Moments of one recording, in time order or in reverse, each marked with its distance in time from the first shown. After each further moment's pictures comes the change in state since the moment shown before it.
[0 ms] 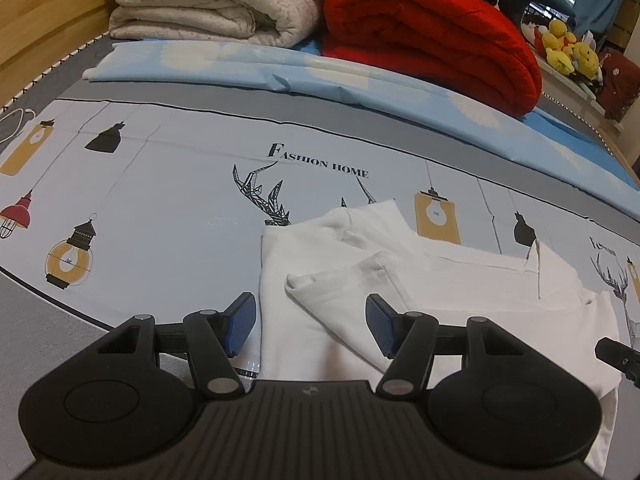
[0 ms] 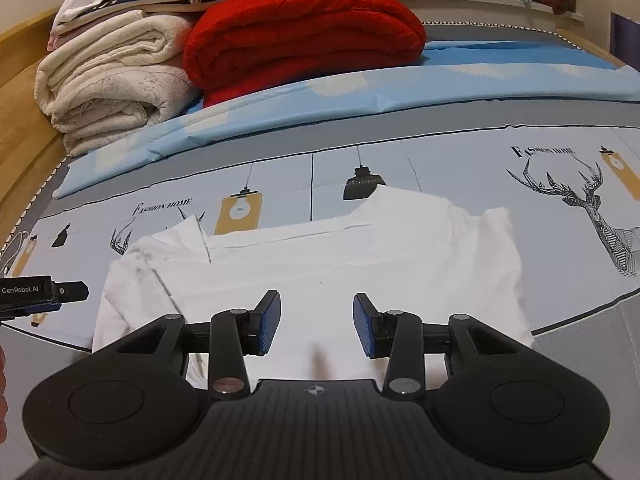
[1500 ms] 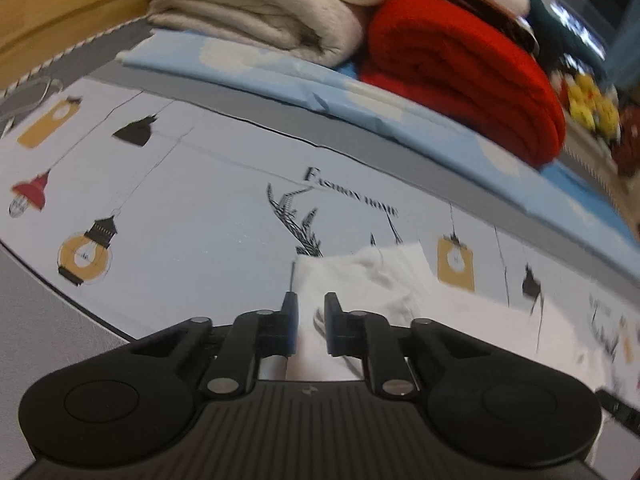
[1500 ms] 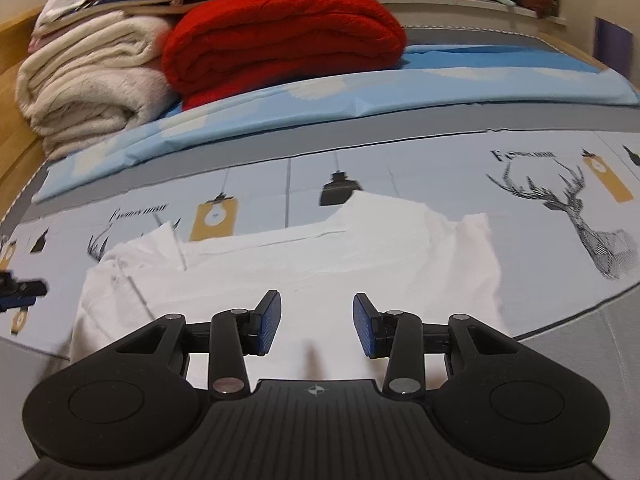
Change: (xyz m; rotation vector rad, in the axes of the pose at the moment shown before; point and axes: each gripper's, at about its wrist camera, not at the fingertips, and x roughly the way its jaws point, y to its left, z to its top) left arm -0.001 0.039 0.017 -0.172 -0.039 -0.014; right arm 0.006 -0.006 0.005 0.030 -0.020 -0.071
